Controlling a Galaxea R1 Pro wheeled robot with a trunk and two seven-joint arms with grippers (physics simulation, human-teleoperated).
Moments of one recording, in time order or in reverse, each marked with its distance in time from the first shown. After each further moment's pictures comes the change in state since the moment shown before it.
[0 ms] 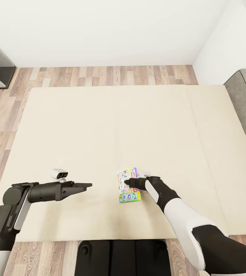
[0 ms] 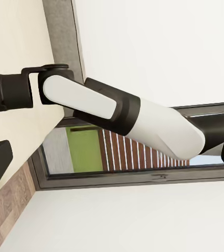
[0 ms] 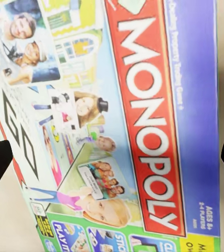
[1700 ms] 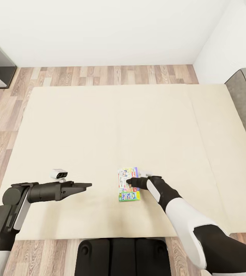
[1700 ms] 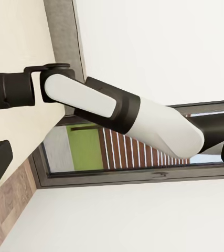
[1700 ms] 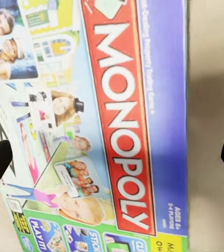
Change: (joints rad) left arm 0.000 0.002 0.002 0.000 0.001 -0.002 0.000; right arm -0.001 -0.014 -0.005 -0.005 0.012 0.000 -0.007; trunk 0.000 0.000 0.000
